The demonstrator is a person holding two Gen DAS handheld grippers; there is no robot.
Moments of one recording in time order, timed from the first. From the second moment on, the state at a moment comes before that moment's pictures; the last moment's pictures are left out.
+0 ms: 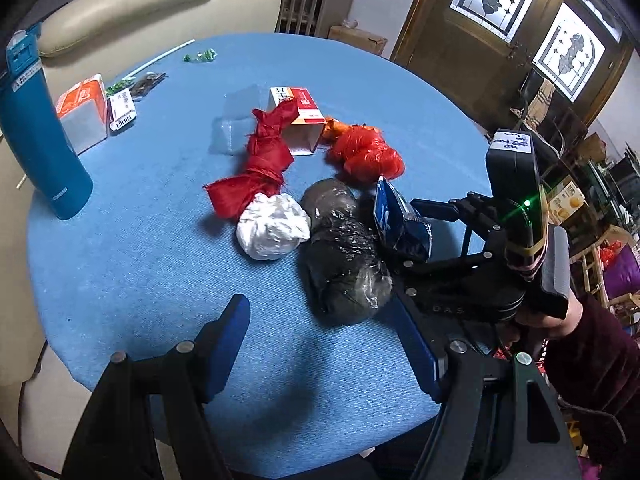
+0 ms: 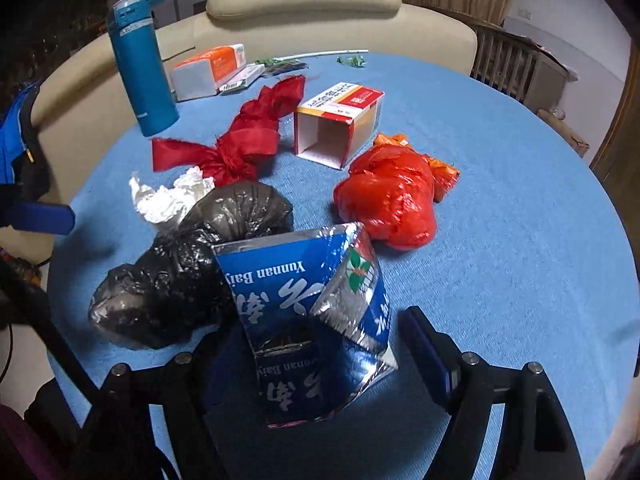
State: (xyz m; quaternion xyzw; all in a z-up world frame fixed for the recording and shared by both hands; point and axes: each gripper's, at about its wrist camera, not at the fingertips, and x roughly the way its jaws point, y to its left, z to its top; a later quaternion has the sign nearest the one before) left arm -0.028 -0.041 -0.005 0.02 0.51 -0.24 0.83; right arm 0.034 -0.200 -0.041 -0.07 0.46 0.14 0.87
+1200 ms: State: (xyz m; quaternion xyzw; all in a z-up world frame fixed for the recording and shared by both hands) left arm -0.021 -0.091 -0.020 0.05 0.51 -0.23 0.82; right arm -0.096 -0.302 -0.008 0.12 0.39 0.01 0.91
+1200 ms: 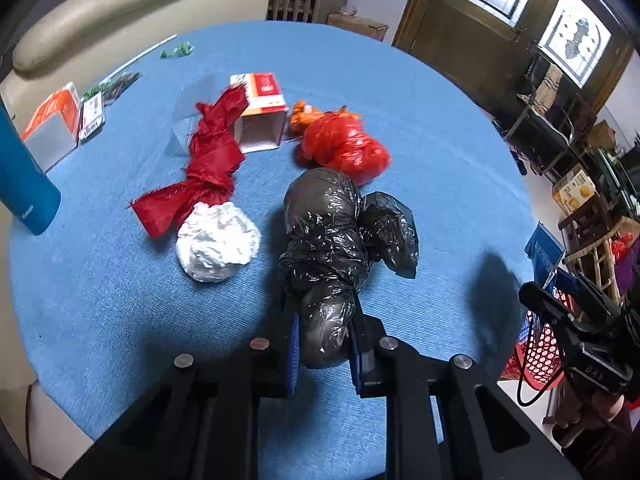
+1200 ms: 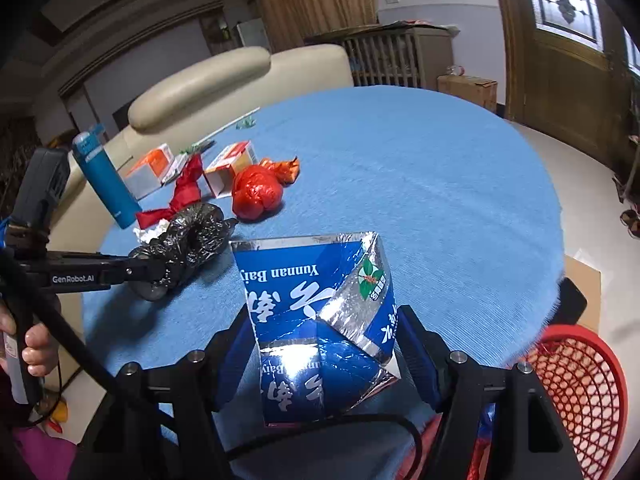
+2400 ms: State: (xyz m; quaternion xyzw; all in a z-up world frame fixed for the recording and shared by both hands) left arm -0.153 -0.281 0.003 0.28 0.43 -0.43 0.75; right arm -0.262 -0.439 -0.015 0.27 0.34 -0.12 0.89
